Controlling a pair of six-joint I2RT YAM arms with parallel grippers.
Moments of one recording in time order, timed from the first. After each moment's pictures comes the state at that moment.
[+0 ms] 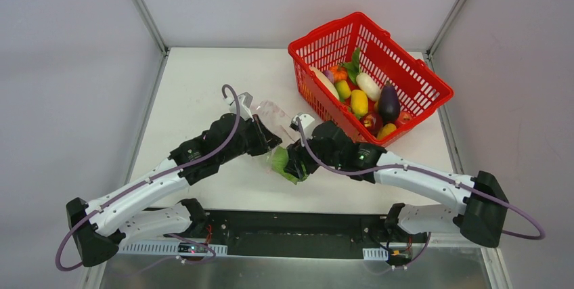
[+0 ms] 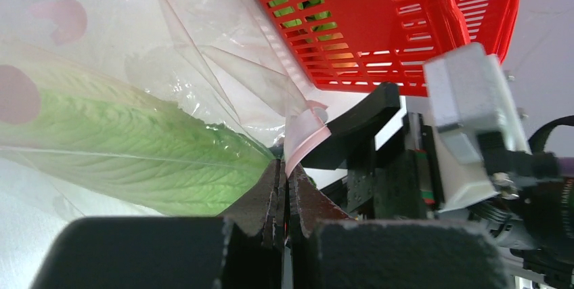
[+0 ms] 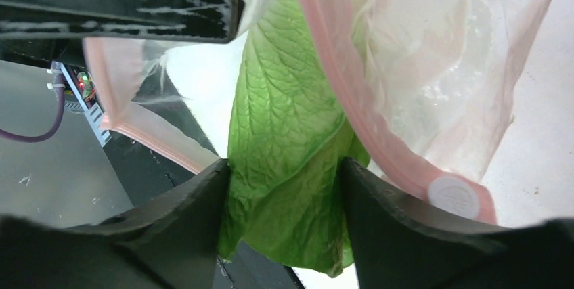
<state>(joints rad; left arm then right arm) -0.89 0.92 0.86 -0.39 -0.15 -0.96 1.05 1.19 0.85 -0.28 -0.11 0.31</state>
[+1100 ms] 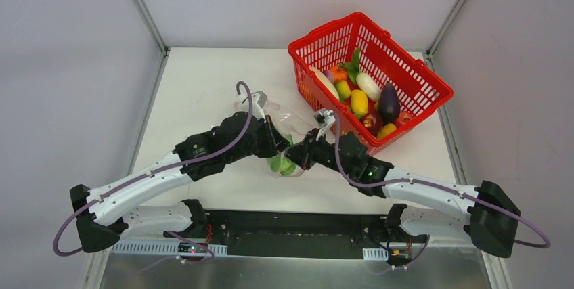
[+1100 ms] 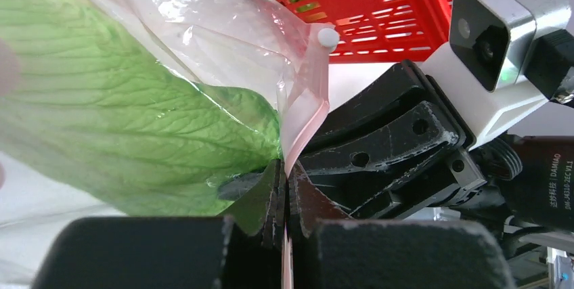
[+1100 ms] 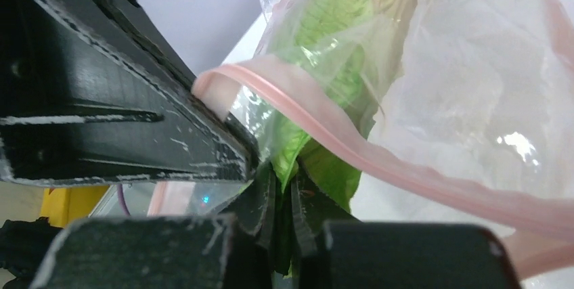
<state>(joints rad) -1.02 1.01 1.02 -0.53 -0.22 -0.93 1.05 1.08 0.58 0.34 -0.04 0.66</state>
